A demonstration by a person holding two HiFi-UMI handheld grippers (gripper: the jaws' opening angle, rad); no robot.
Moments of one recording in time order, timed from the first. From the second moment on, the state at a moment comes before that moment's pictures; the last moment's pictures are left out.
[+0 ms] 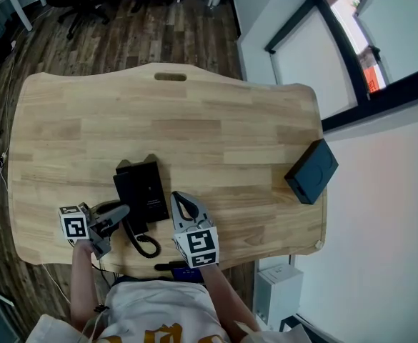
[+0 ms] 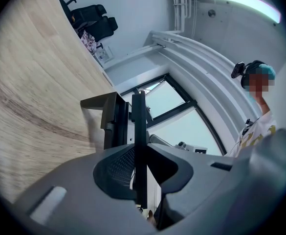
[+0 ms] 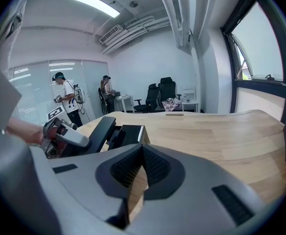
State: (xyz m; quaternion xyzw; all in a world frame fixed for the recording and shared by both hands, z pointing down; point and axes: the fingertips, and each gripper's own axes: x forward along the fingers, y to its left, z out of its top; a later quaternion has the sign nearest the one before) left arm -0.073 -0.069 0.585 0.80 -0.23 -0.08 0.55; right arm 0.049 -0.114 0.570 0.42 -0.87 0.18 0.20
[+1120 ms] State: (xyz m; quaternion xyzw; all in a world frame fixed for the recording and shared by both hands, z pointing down) left arm -0.077 -0.084 0.605 0.80 -0.23 -0.06 0.55; right arm 0.045 -0.128 0.594 0.41 -0.86 0.20 0.21
